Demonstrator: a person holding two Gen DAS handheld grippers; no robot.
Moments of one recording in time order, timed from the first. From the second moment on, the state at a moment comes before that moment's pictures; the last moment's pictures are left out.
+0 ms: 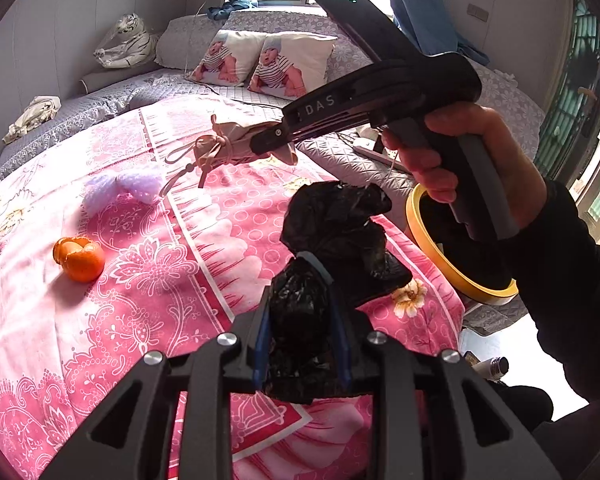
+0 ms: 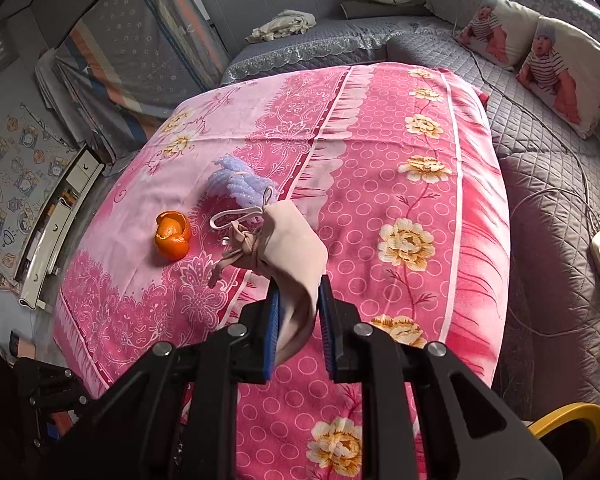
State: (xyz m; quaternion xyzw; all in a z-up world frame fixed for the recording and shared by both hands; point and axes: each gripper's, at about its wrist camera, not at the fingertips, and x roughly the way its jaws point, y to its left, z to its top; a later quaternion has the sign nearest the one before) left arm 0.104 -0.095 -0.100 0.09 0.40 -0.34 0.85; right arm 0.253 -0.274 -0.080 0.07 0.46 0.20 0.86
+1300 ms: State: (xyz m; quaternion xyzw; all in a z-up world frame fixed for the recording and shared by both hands) left arm 0.077 -0.223 -0.083 0.18 0.36 -0.45 0.79; right arm 0.119 -0.479 -0.070 0.19 0.39 0.01 0.90
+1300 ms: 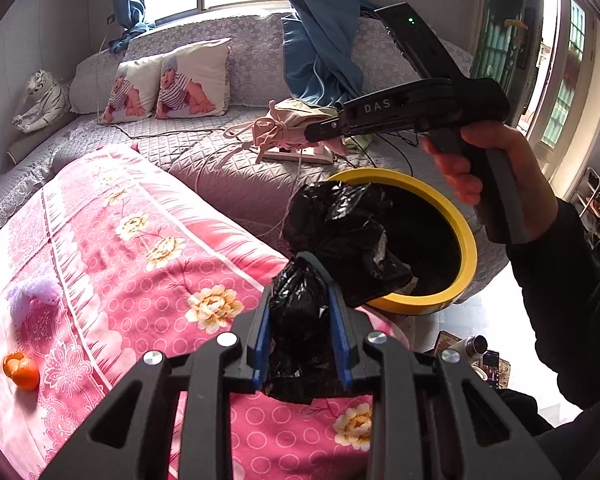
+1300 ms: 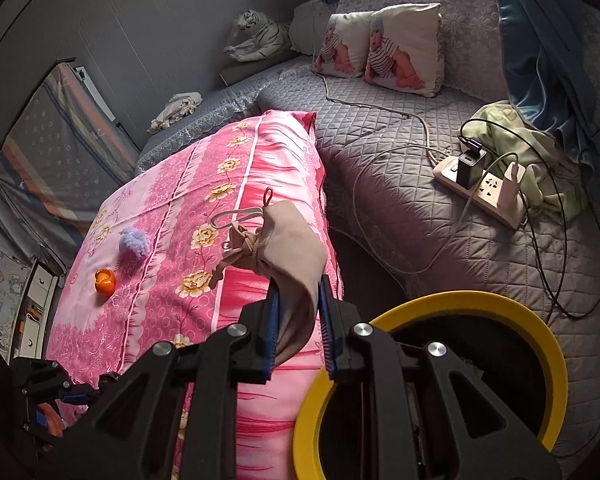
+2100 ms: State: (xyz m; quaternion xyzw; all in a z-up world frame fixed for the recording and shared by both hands) left arm 0.076 -0.324 -0.102 0.21 0.37 -0.52 0.74; right arm 0.011 -0.569 -0.080 0.23 0.35 -0.16 0.89
